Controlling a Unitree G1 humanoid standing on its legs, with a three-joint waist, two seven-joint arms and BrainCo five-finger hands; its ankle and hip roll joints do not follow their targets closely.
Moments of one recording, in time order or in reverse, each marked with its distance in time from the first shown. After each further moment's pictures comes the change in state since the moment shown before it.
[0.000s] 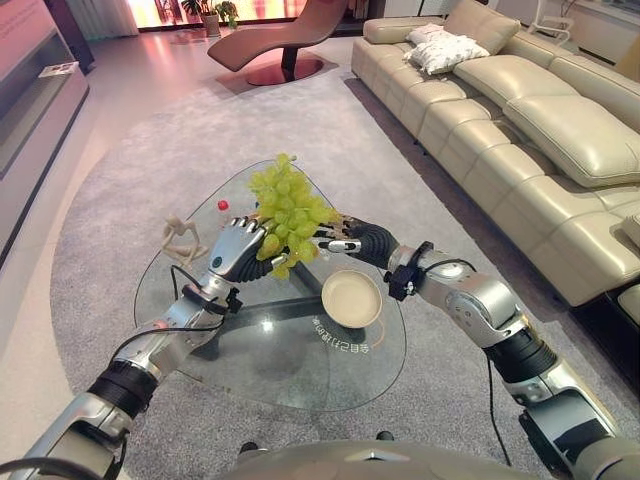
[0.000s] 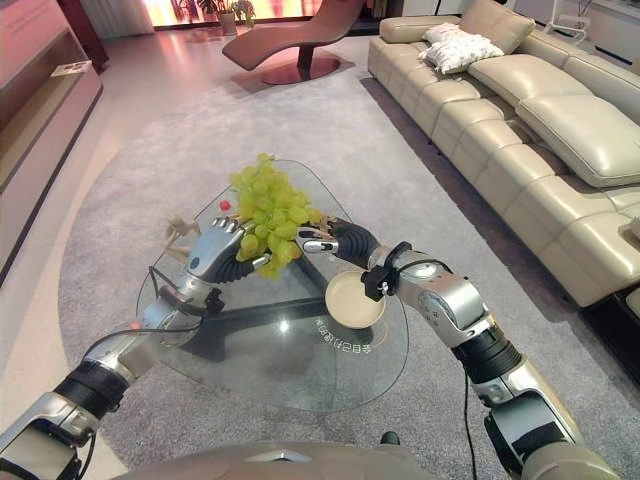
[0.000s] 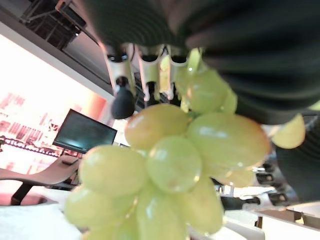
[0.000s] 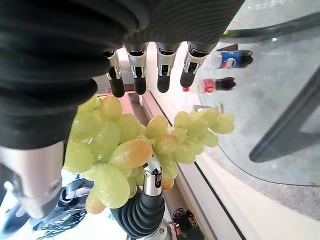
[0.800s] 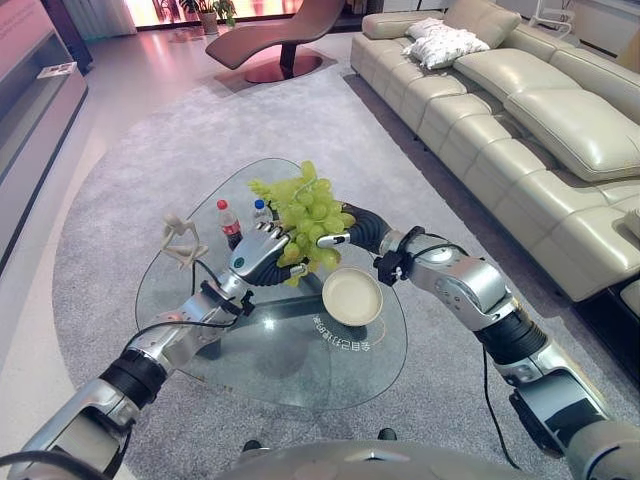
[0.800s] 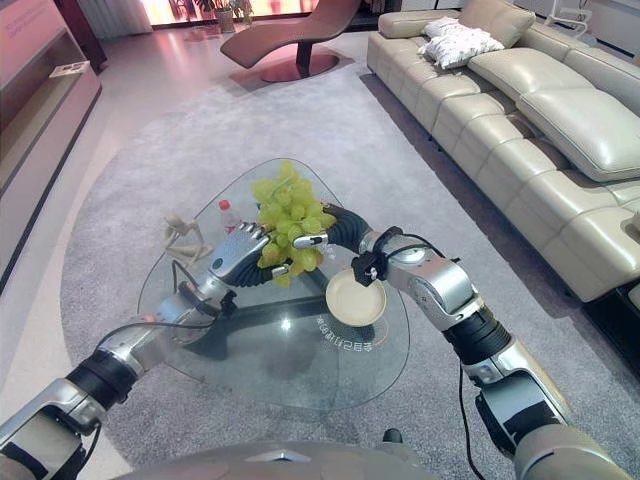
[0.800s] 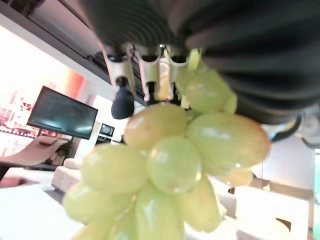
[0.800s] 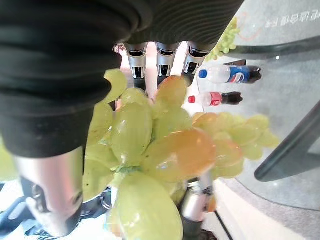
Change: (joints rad) left arm -0.057 -0.018 -0.102 0.017 0.020 0.006 -0.079; right arm -0.088 0.036 0.022 0.012 -0.025 0.004 -0.079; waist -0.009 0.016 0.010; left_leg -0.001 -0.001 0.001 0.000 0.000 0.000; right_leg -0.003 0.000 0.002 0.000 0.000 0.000
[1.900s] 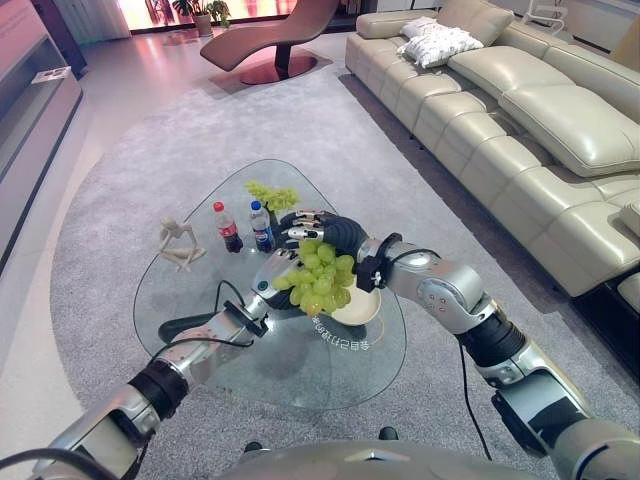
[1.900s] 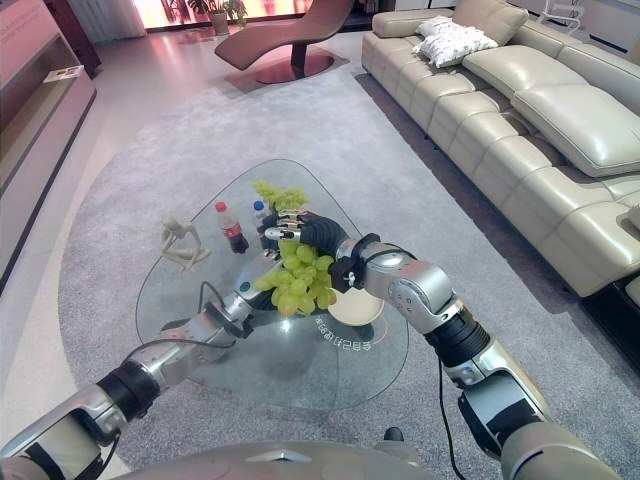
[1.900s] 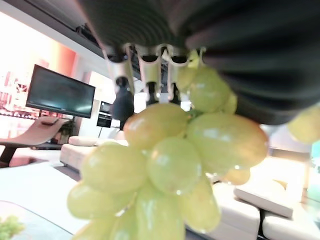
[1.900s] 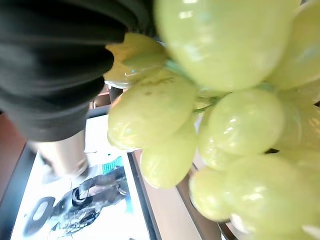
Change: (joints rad) left arm 0.001 -0.055 -0.127 0.075 0.106 0.131 0.029; right arm -0.010 0.073 0.039 -0.012 0.139 0.061 -0.042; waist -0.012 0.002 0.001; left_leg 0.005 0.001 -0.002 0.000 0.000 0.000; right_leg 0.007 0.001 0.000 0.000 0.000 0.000
